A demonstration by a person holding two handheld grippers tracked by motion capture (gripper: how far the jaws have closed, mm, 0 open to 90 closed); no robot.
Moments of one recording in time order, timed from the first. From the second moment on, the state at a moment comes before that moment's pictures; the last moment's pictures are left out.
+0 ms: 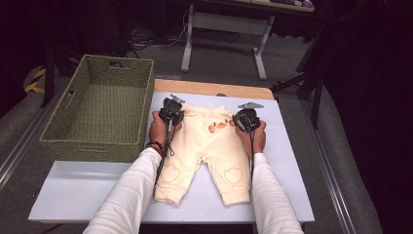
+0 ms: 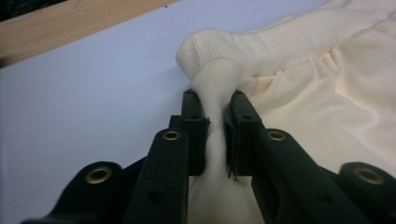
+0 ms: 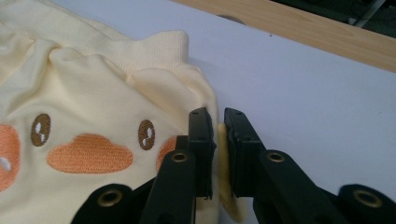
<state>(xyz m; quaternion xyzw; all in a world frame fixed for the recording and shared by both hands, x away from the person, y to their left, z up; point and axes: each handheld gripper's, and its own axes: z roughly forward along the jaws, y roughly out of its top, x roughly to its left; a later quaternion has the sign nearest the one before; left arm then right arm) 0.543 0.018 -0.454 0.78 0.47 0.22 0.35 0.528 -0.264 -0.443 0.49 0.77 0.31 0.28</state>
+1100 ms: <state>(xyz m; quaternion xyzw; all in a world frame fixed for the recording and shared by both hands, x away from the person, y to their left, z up) 0.425 0.005 -0.421 0.86 0.25 0.18 0.42 0.418 -0.237 -0.423 0.33 0.83 0.40 0.23</state>
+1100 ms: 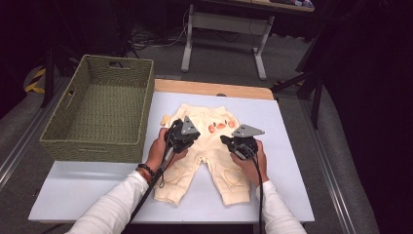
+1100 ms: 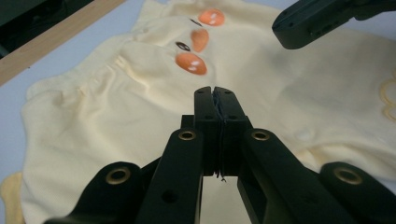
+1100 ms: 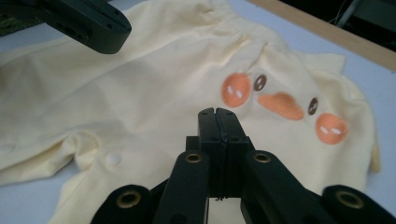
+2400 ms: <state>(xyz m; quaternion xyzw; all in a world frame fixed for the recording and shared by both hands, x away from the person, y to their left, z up) 0.299 0.131 -0.449 0.87 0.20 0.18 0.42 0.331 -0.210 -0.447 0.31 0.87 0.34 0.19</state>
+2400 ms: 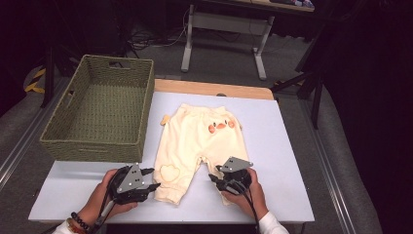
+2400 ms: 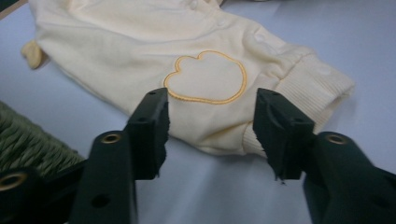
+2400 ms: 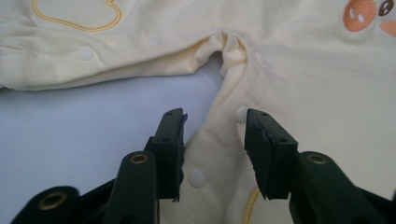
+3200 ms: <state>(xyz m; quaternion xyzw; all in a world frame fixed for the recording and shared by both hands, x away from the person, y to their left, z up) 0.293 0.152 -0.452 0.85 0.24 0.18 0.43 0.321 -0.205 -0.439 0.27 0.88 0.35 0.19</state>
